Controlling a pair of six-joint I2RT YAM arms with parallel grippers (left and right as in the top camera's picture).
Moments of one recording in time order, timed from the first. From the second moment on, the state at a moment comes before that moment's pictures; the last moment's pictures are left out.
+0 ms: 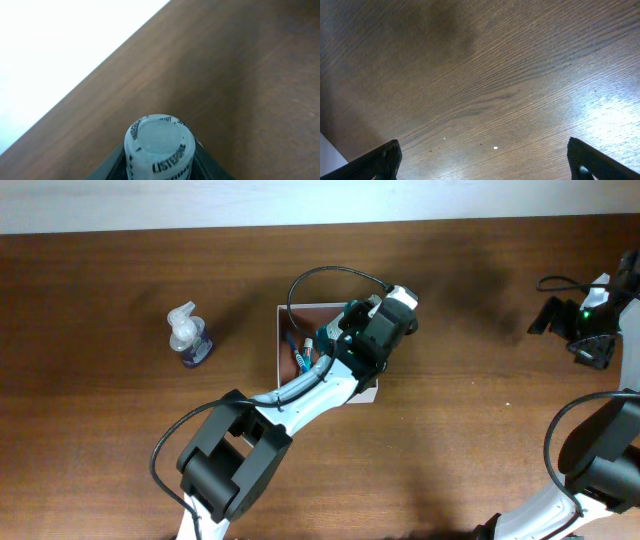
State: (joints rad) left arm -0.78 2.10 1.49 -0.01 -0.55 0.24; right arm -0.50 1.93 1.70 -1.17 -0.18 0.11
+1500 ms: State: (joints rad) left arm -0.78 1.95 1.50 -0.24 -0.42 -0.21; right arm -0.50 1.93 1.70 -1.17 -0.18 0.11
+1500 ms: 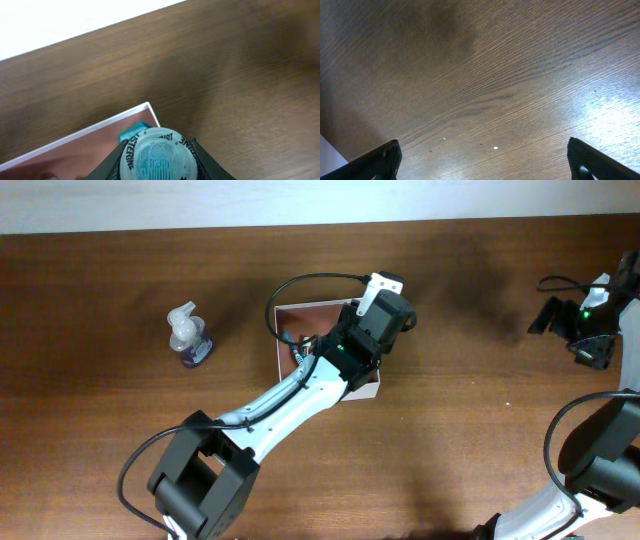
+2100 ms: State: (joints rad) left arm -0.68 1.94 1.51 -0.25 -0.30 -0.24; right arm -0.50 1.93 1.70 -1.17 -0.17 0.11
